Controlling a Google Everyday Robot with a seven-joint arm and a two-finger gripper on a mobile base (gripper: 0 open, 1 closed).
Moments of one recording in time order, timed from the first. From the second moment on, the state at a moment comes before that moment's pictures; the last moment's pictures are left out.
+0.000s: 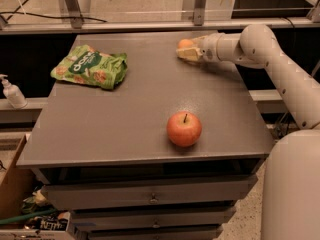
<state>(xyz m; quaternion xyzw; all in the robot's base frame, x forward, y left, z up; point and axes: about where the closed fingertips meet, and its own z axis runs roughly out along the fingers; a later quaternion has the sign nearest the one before) 0.845 -0.115 0.834 -0.37 0.73 0.19 0.54</state>
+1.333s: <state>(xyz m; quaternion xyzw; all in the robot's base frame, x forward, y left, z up) 0.688 -0.150 0.867 -0.40 0.71 0.33 0.47</state>
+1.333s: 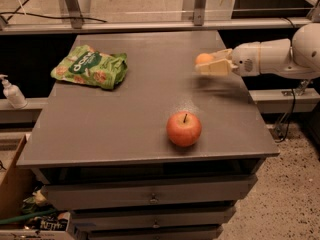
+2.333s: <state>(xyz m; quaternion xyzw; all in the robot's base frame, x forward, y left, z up) 0.561 -0.156 0.873 -0.47 0.69 0.40 0.38</state>
